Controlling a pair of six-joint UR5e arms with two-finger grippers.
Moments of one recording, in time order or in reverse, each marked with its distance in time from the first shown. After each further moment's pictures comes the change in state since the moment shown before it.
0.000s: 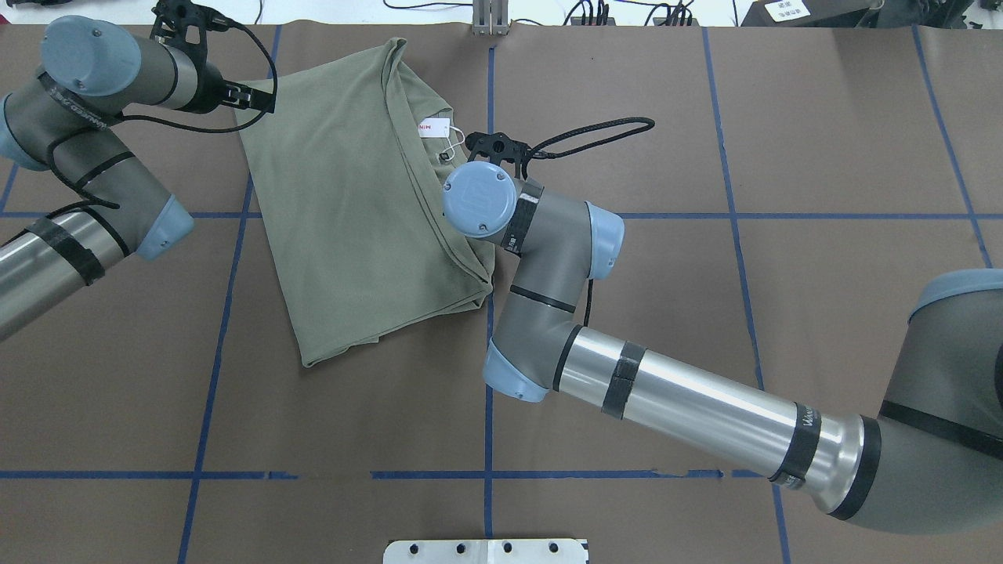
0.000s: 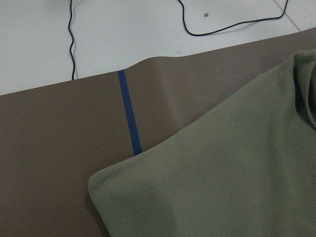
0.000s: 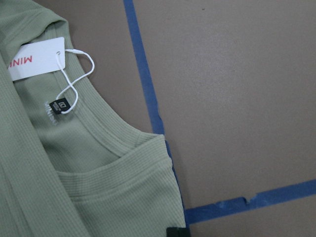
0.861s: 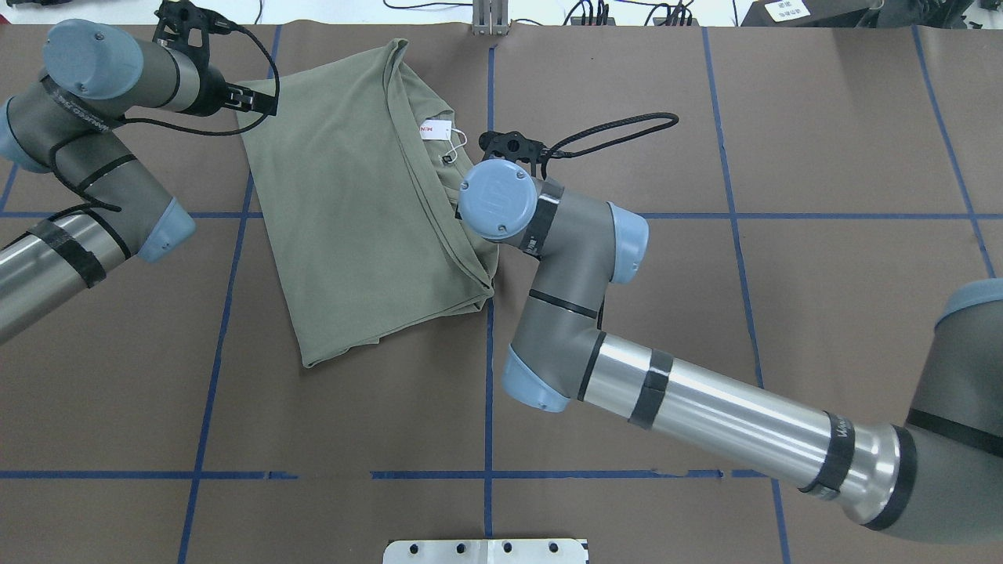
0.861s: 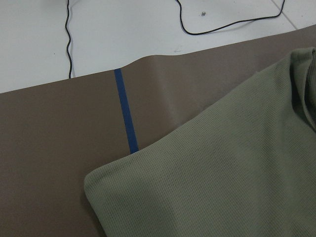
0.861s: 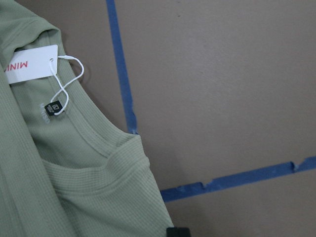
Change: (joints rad) left arm 0.005 0.002 0.000 -0.007 0.000 0.000; right arm 0.000 -0.106 0.190 -0.090 0.012 -0.006
